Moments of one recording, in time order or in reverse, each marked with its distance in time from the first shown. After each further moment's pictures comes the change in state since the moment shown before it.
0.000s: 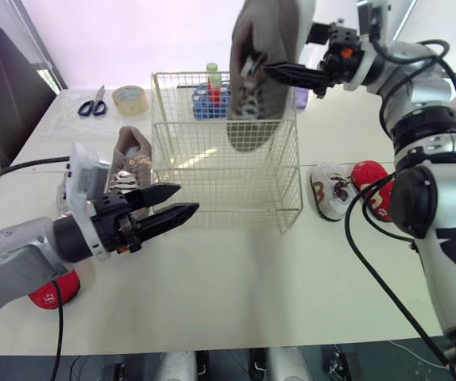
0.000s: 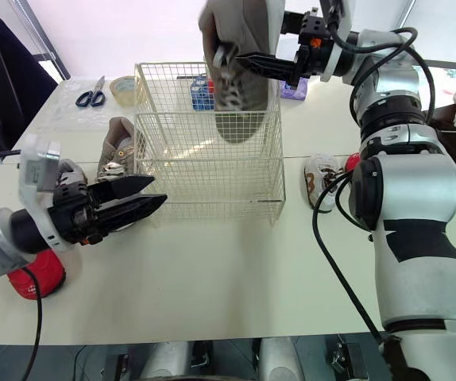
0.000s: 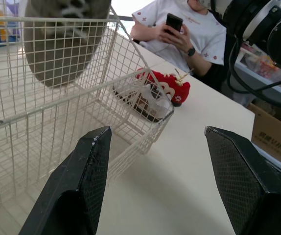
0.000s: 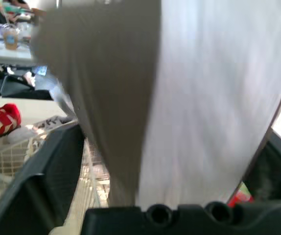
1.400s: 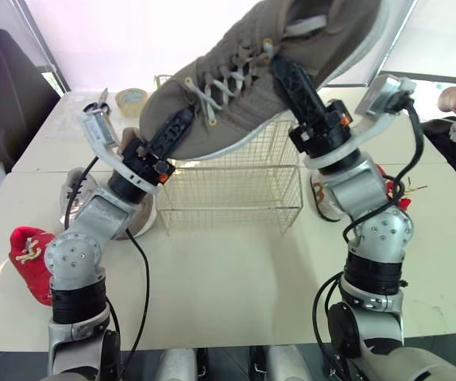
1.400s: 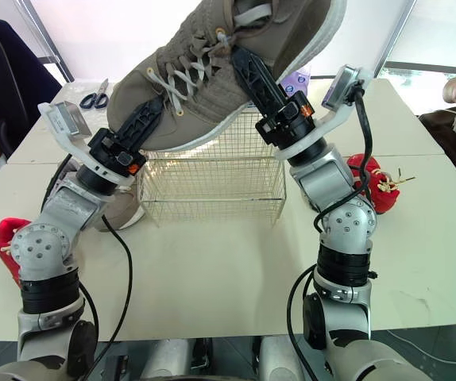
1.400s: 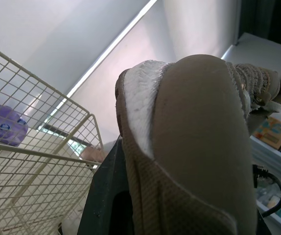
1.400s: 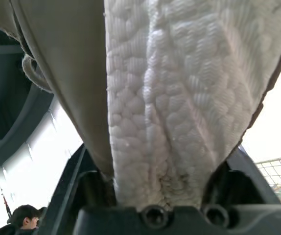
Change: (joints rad) left arm -0.336 -0.661 -0.138 0.386 0.163 -0.188 0.022; right arm 0.900 0.385 -0.138 -1.574 0.963 0.714 -1.043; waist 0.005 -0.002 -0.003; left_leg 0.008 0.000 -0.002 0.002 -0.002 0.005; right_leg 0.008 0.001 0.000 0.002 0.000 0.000
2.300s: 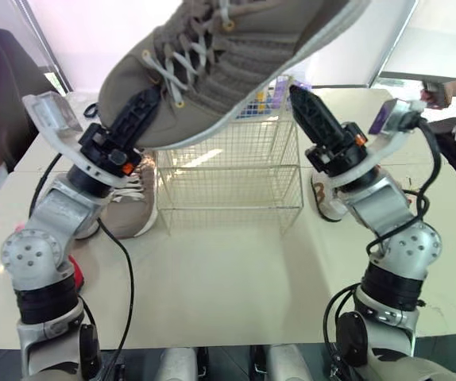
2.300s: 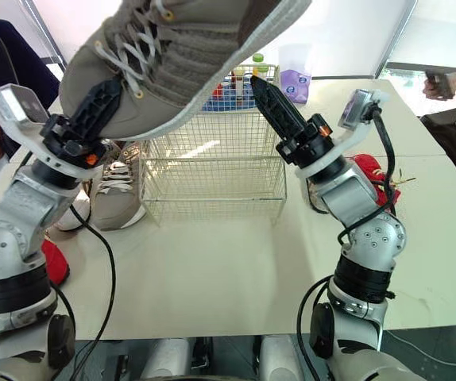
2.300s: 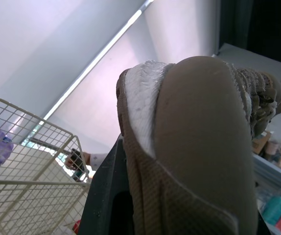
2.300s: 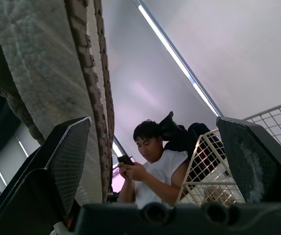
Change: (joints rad) left arm -0.019 0.098 0.107 0.011 -0.178 0.035 0.002; right arm 0.071 -0.016 -0.131 -0.059 0.059 0.182 -0.039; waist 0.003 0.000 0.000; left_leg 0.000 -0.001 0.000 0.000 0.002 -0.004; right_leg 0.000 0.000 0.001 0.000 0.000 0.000
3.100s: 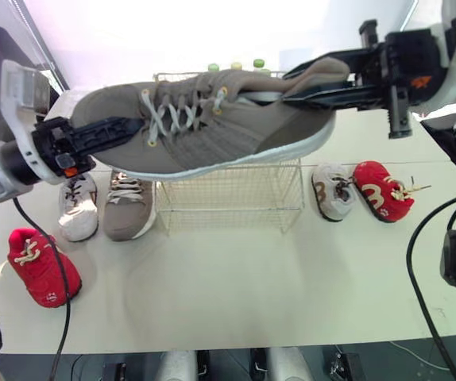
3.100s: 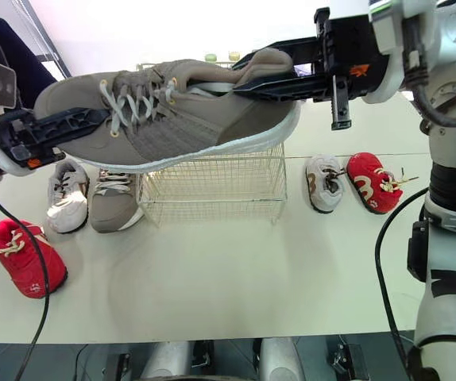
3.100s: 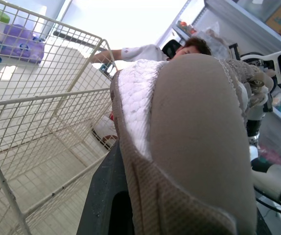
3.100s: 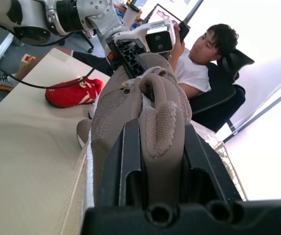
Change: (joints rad) left arm -0.129 0.586 -0.018 0.329 -0.047 0.456 -0.299; right arm -0.532 -0.680 0.311 0.266 -0.619 -0.309 1.002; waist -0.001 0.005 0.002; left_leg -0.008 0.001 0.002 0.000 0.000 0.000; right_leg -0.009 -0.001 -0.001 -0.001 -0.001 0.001
